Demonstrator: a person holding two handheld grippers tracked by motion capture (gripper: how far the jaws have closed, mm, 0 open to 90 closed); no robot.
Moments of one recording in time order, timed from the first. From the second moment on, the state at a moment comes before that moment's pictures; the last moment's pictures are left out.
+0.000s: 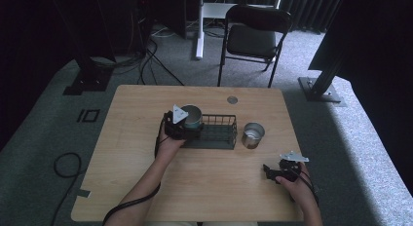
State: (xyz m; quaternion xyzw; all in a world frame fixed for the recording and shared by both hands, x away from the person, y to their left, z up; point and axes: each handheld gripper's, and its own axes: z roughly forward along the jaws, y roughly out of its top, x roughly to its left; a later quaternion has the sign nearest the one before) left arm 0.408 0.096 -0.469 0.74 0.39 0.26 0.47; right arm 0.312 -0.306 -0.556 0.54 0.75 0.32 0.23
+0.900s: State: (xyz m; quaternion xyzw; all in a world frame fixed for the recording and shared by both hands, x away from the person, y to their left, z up) left arm 0.387 0.122 -0.462 0.75 0.38 0.26 0.47; right arm 0.312 -0.306 -0.556 0.54 0.75 0.32 0.23
